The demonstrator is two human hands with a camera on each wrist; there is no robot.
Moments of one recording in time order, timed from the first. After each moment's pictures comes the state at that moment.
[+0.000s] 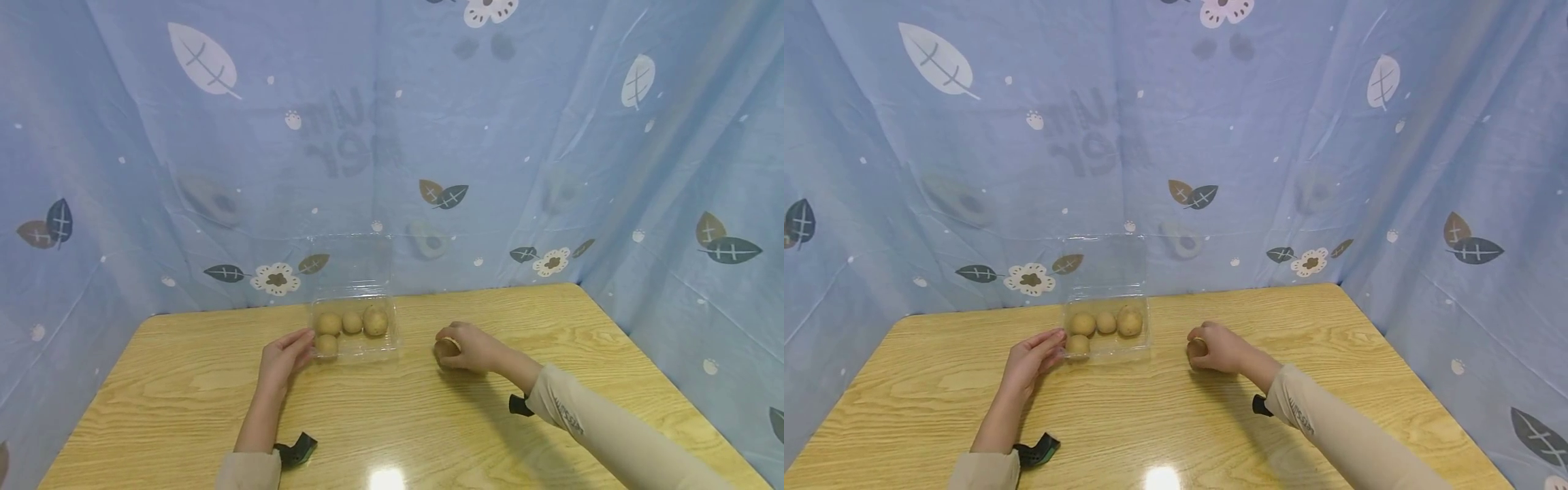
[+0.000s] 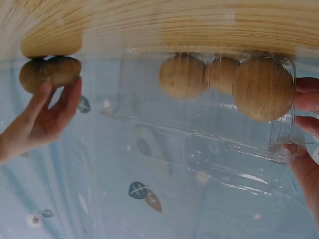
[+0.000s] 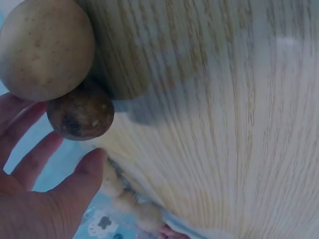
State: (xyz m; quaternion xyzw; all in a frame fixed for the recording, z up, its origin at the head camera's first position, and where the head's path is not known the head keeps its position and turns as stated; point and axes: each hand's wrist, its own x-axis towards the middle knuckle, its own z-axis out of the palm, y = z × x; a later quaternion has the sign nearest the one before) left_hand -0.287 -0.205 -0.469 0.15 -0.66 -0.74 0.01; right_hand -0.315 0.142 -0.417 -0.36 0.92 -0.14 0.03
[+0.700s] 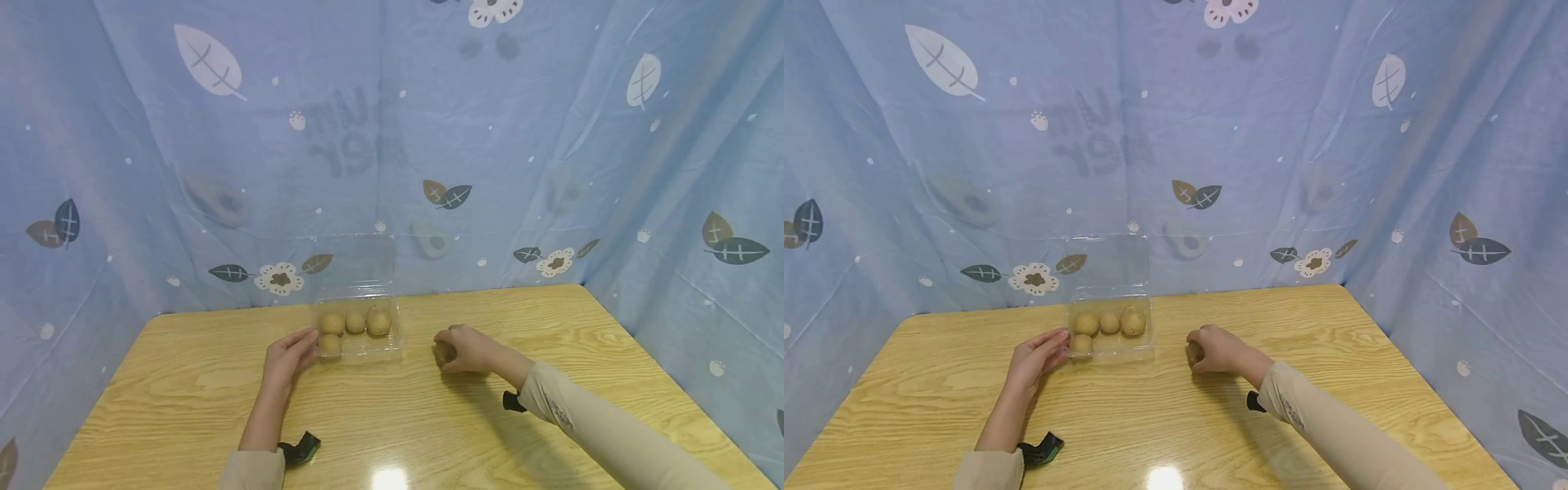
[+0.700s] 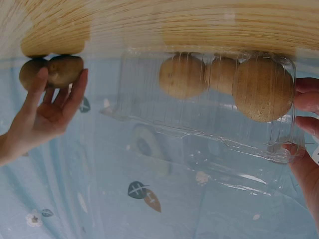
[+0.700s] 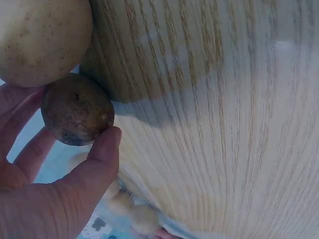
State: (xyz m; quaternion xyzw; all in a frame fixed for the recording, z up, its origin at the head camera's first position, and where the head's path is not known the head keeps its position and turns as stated) left_hand -0.285 -0.205 -0.468 0.15 -0.66 -0.74 0.01; right_hand -0.320 0.132 -0.423 -0.36 0.93 -0.10 0.06
